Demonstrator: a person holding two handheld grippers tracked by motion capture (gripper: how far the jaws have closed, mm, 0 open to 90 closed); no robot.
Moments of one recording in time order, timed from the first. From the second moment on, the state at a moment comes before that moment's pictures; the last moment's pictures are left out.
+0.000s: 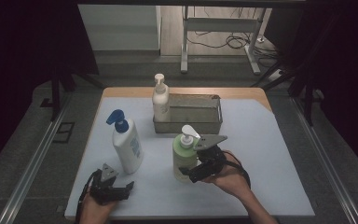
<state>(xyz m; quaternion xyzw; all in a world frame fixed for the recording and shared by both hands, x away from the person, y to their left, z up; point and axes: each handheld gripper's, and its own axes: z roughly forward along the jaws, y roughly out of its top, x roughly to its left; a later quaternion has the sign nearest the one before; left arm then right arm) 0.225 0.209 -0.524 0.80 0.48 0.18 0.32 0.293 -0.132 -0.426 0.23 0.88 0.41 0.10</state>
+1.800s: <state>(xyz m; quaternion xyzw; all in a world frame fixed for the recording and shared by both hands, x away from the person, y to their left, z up) 0.225 0.209 -0.524 0.80 0.48 0.18 0.32 0.312 -0.132 -0.392 0.28 0.86 0.41 0.14</state>
